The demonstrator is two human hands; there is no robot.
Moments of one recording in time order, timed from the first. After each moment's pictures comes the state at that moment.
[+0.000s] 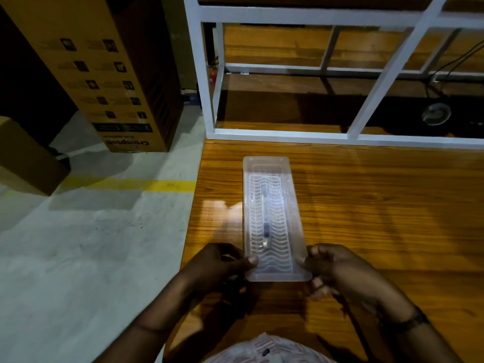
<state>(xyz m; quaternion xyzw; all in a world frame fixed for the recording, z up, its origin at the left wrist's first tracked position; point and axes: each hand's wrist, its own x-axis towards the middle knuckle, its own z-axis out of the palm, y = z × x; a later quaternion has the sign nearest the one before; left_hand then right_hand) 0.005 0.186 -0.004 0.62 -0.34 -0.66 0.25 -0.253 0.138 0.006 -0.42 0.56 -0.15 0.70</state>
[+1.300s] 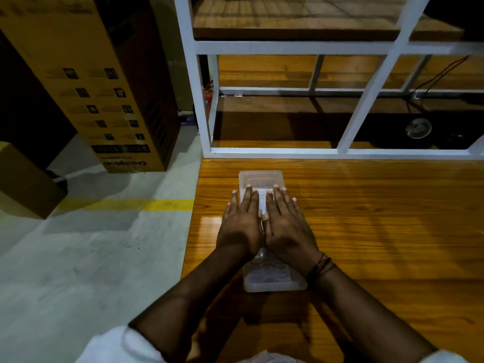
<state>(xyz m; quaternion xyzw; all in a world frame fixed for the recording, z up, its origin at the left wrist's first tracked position) -0.041 0.088 -0.020 0.69 -0.69 -0.19 0.13 -0.171 0.068 -0.034 -0.82 0.54 -0.13 0.11</state>
